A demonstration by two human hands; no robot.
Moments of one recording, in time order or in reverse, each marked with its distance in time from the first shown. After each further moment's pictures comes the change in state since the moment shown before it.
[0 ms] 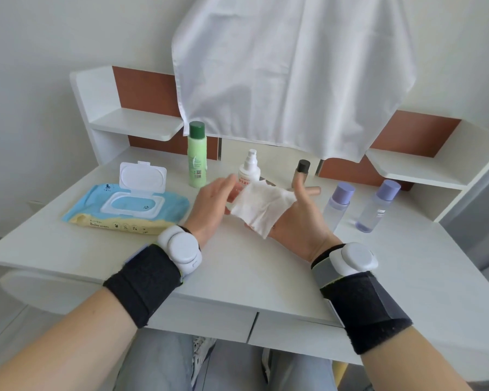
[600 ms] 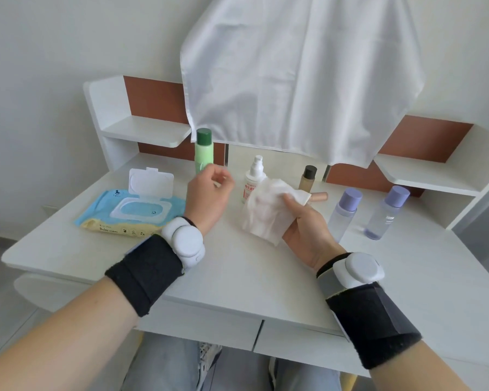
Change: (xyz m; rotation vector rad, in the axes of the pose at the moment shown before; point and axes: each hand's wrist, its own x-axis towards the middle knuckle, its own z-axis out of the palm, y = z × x) left_hand 0.018 0.011 -0.015 0.347 0.290 0.207; right_hand 0.003 0.003 0.004 0.010 0.397 -0.151
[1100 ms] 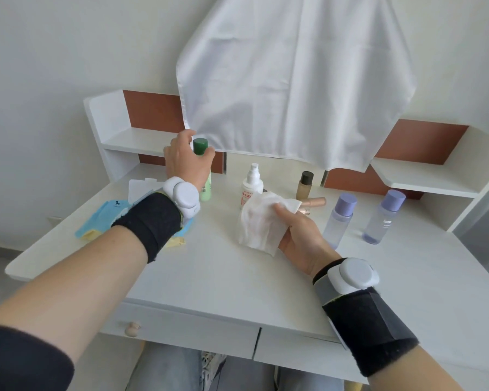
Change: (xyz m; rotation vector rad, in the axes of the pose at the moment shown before) left_hand 0.075 0.006 -0.010 0.249 0.211 -0.032; right_hand -0.004 -0.001 0.006 0.002 -0.008 0.052
